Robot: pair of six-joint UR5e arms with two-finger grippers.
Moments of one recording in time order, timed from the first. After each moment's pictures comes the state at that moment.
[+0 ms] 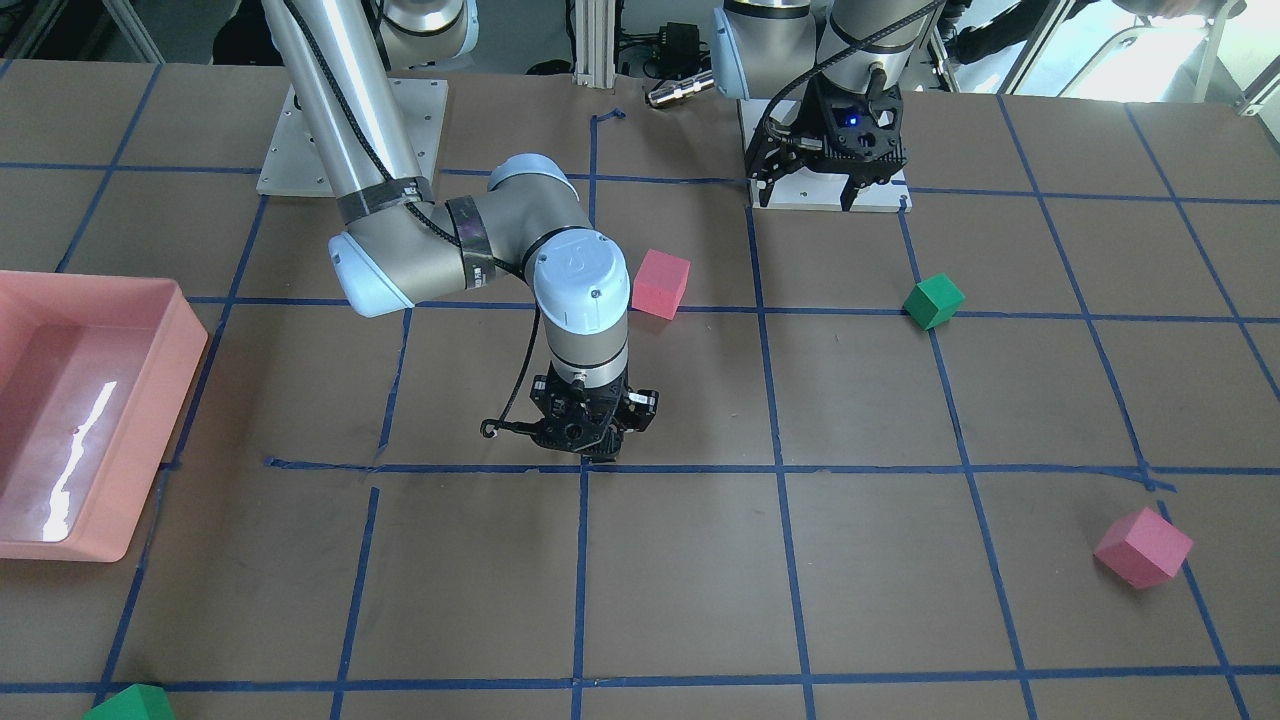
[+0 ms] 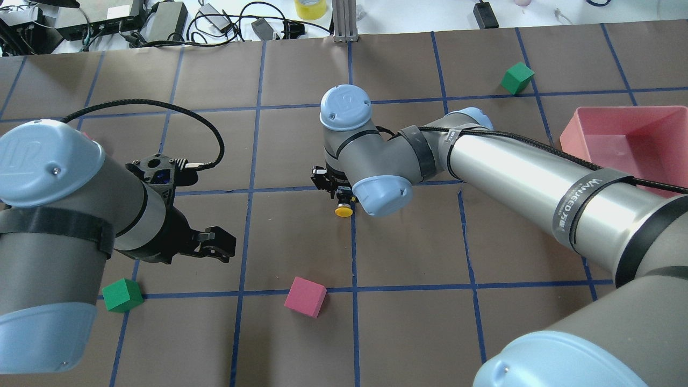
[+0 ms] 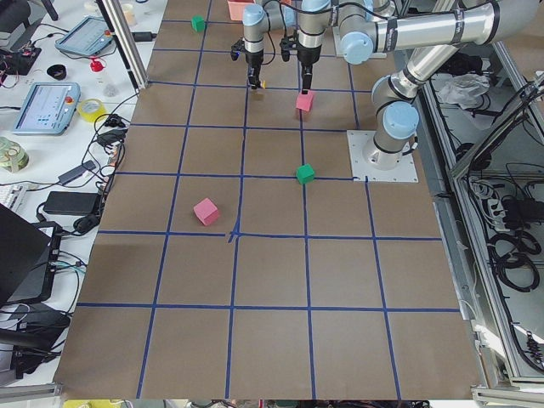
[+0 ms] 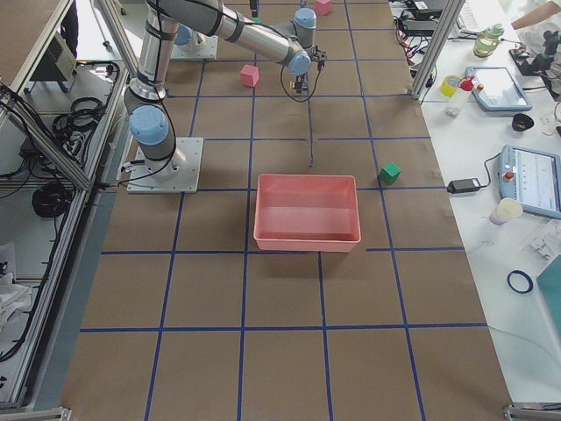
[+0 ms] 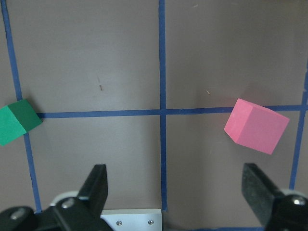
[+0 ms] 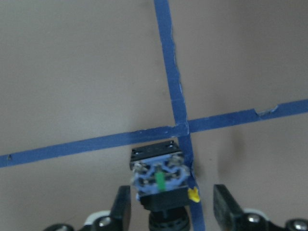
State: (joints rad) left arm -1.58 -1.19 -2.15 -1.35 1.56 0.00; right arm 1.98 -1.06 1.71 -2.24 -1.52 0.60
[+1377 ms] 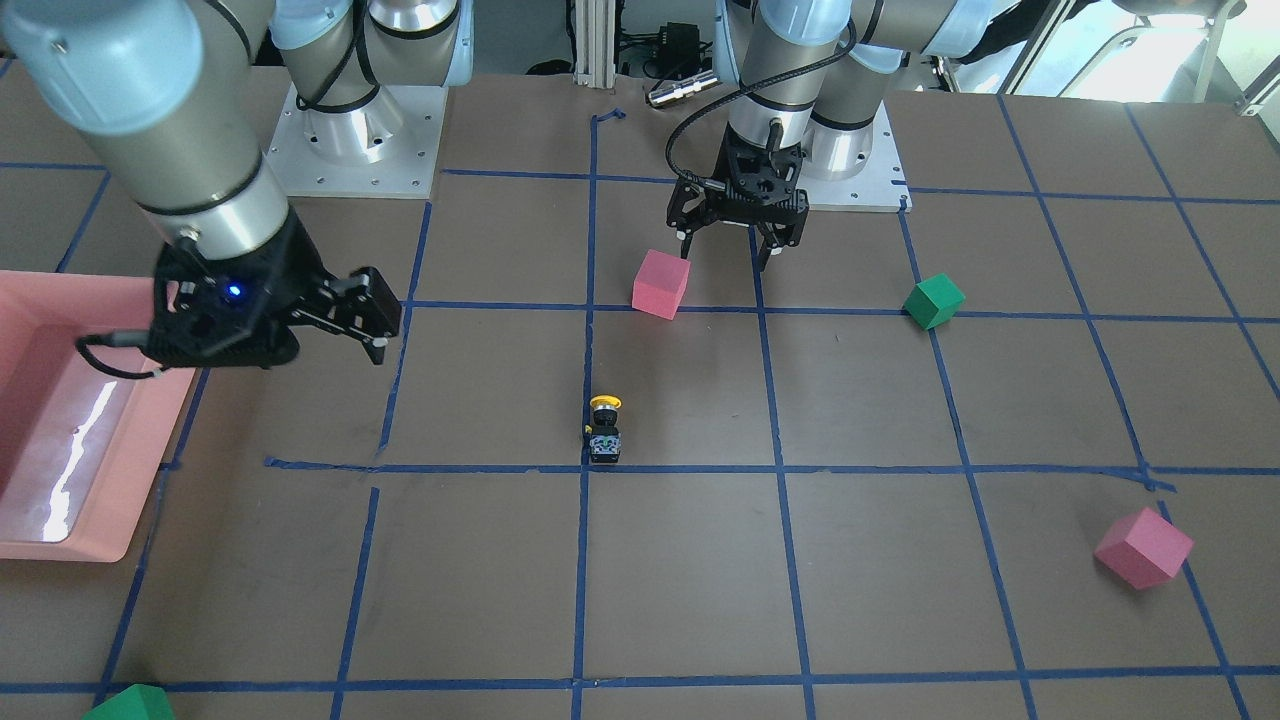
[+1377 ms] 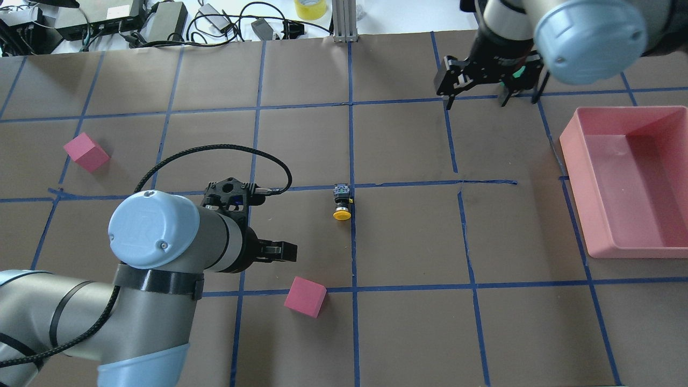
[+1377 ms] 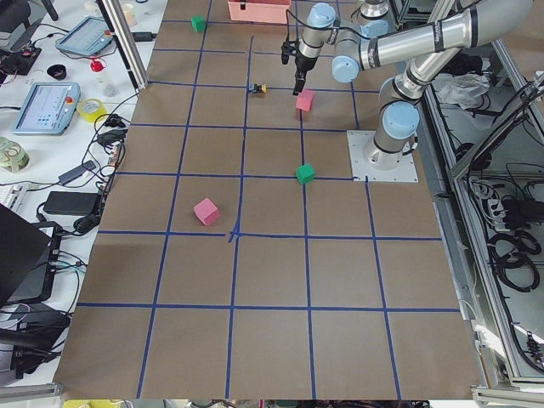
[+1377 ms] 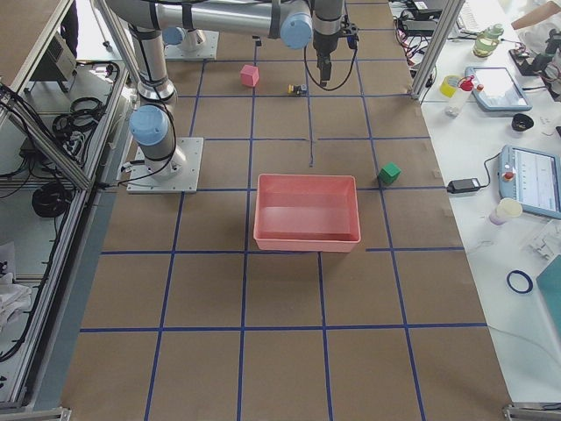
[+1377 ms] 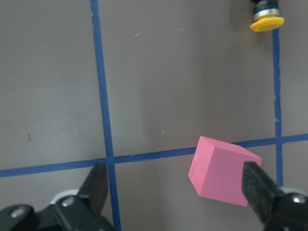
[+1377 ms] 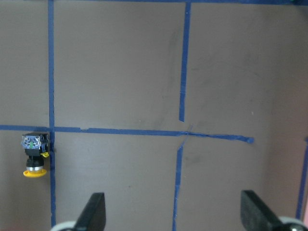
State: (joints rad) left arm -1.77 -1.33 -2.33 -0.85 1.50 -0.11; right arm 1.57 -1.46 1.52 -1.68 -1.54 -0.04
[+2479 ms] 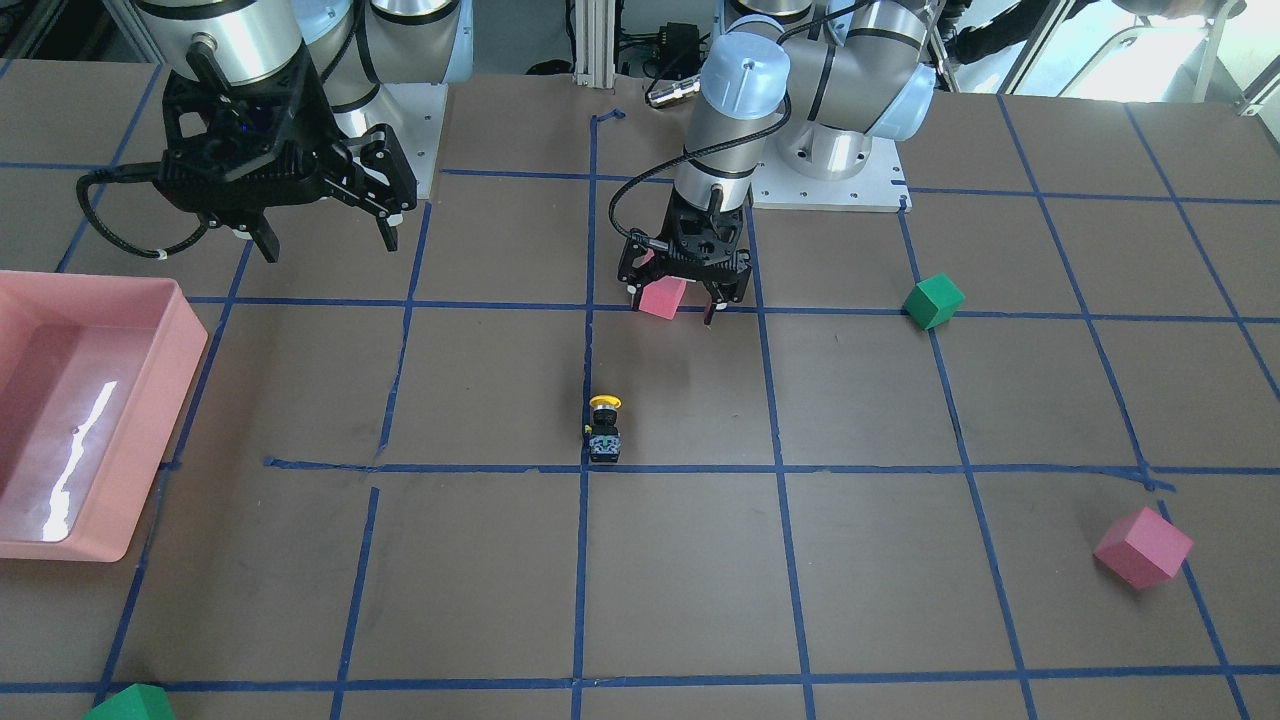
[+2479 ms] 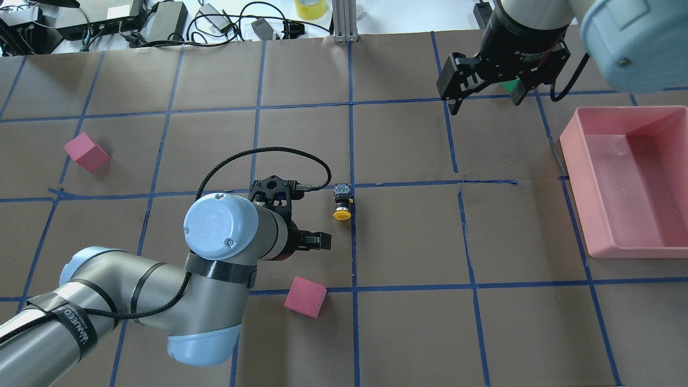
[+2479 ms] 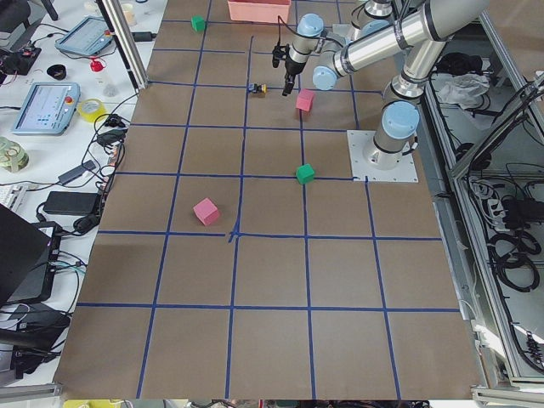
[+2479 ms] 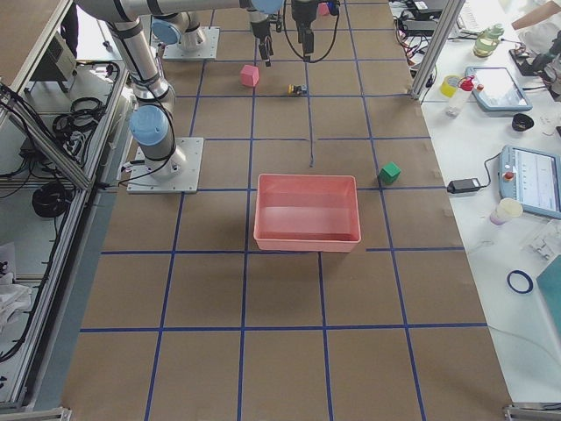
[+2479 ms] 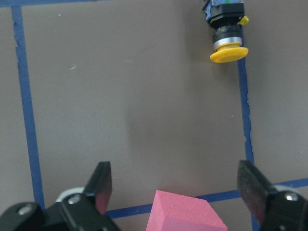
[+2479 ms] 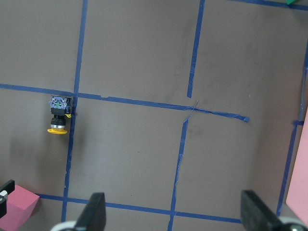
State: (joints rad) left arm -1.87 -1.58 -2.32 -0.54 1.50 -0.20; right arm 1.64 -1.56 1.51 -1.60 -1.55 -0.06
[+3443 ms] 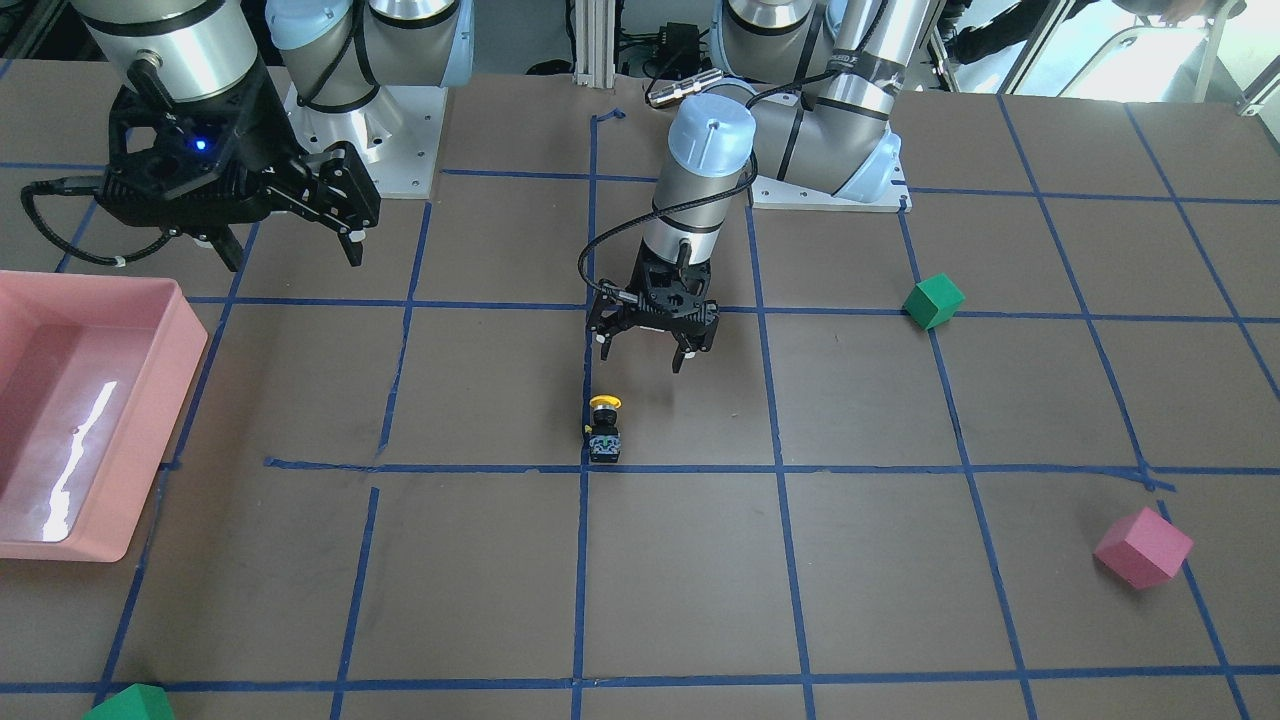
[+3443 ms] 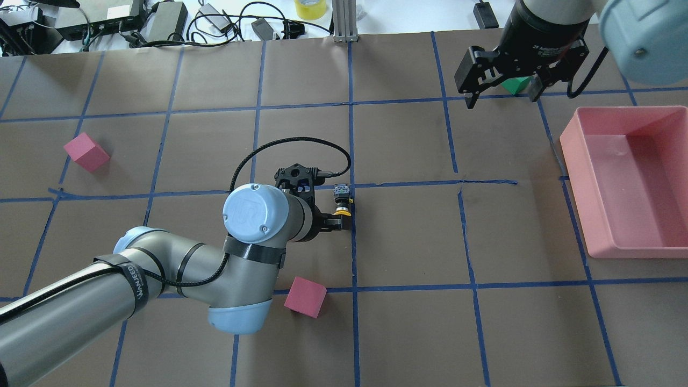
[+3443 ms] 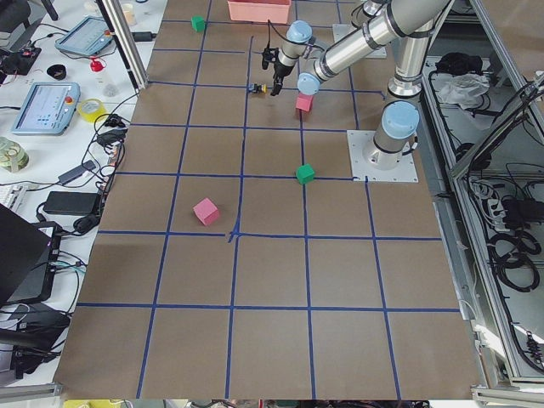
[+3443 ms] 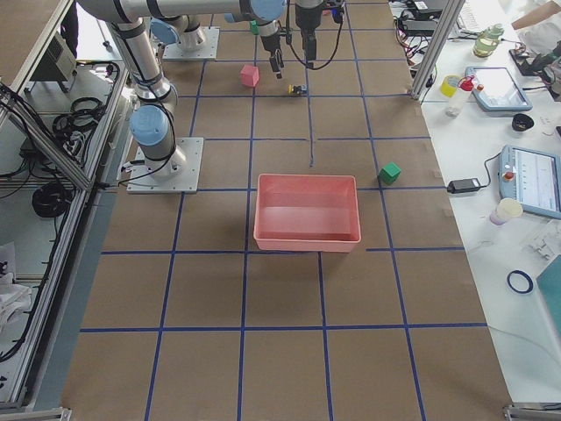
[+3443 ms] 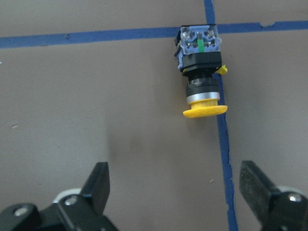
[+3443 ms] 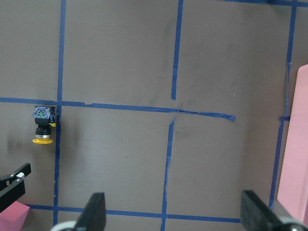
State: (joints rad) left arm -1.90 -1.80 -2.25 -0.33 1.49 -0.27; right arm 1.59 -1.56 1.52 -1.60 -1.56 -0.05
